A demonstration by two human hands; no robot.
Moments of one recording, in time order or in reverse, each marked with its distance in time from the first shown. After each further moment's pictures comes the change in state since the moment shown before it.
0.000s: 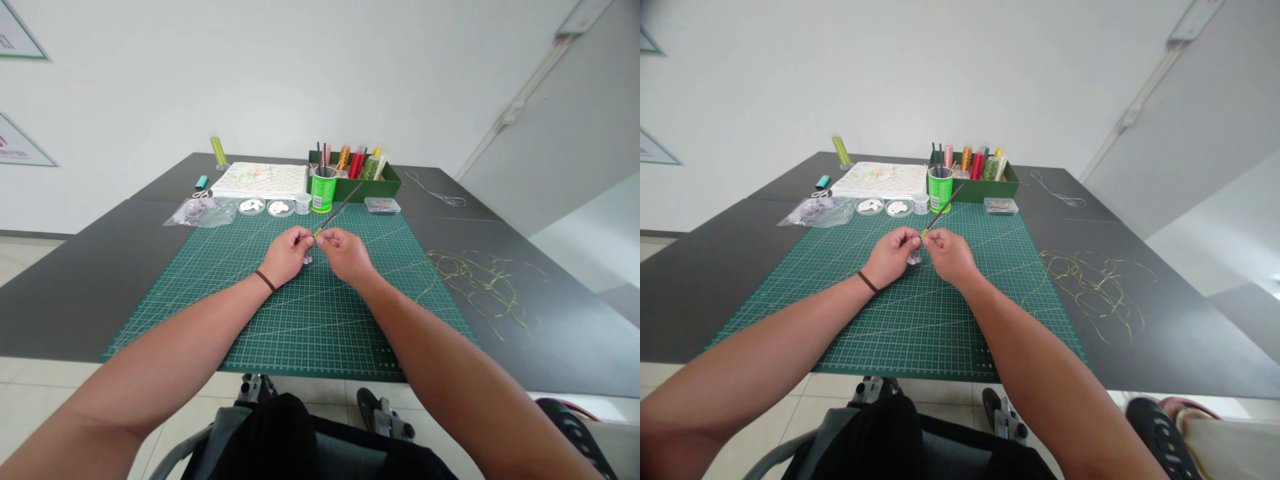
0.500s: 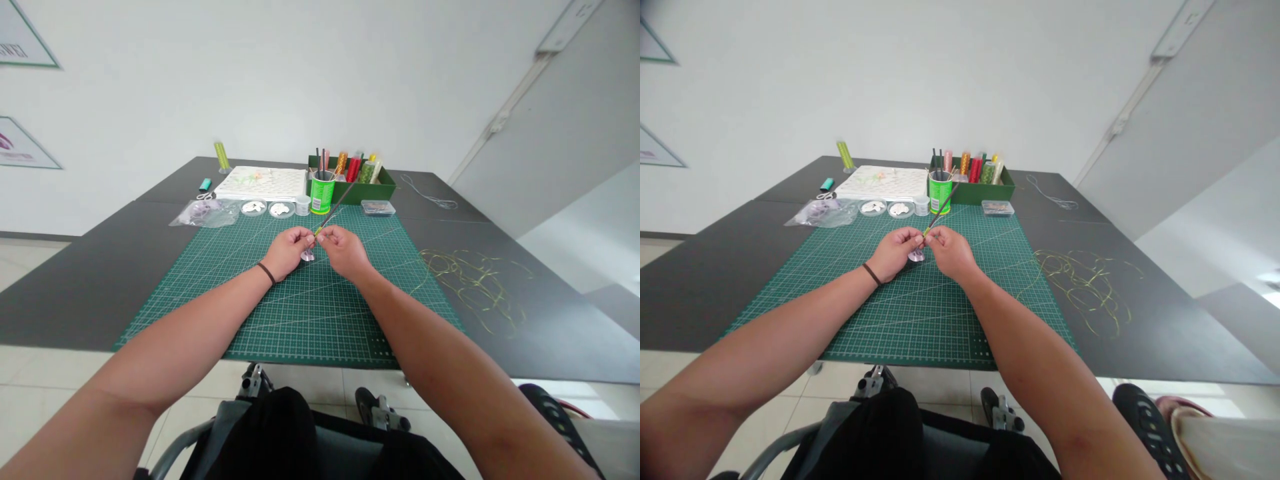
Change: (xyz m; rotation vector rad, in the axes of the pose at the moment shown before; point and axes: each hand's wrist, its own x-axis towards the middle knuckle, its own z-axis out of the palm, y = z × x) left_hand 0.008 -0.016 0.004 -0.243 -0.083 -0.027; right_hand 0.001 0.002 -0.004 -0.079 0.015 -0.079
